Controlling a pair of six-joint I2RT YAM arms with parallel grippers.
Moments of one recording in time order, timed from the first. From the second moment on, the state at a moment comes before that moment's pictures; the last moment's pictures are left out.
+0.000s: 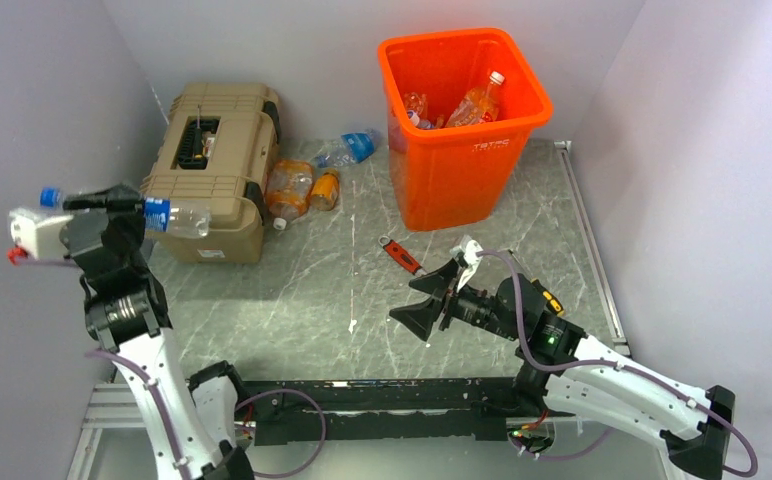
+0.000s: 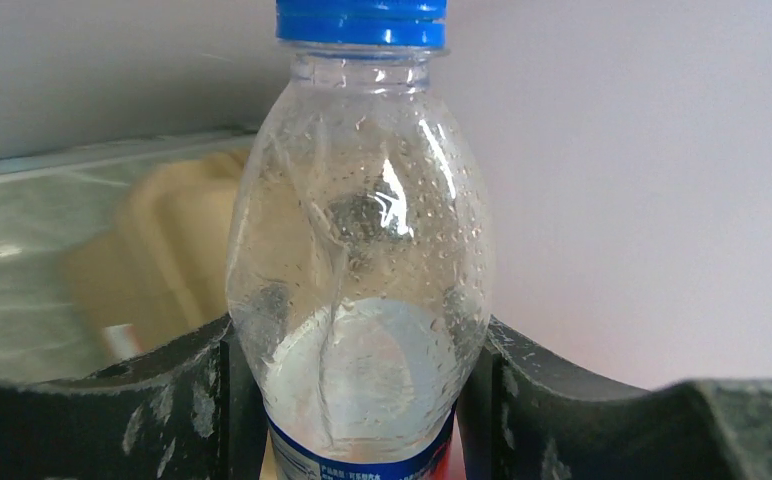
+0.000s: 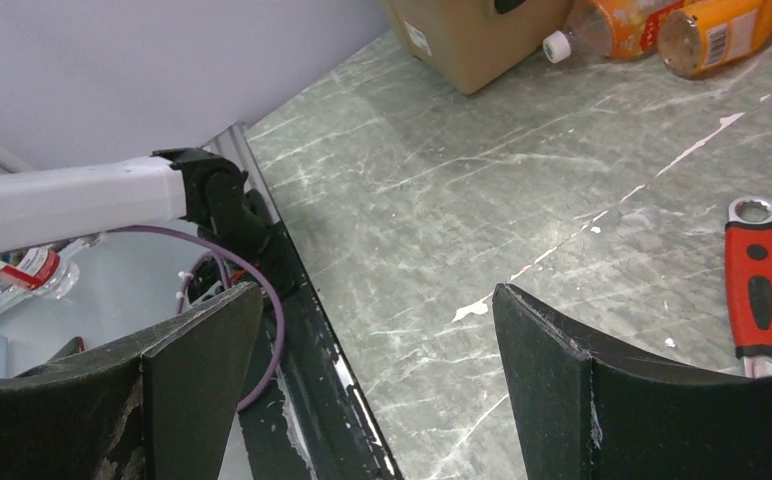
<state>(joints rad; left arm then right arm) 0.49 0.69 1.04 -0.51 -0.23 -1.06 0.99 0.61 0.51 0.05 -0.13 0.38</state>
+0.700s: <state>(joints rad) -0.38 1.40 1.50 -0.24 0.48 -0.22 0.99 0.60 0.56 0.03 0.18 0.30</state>
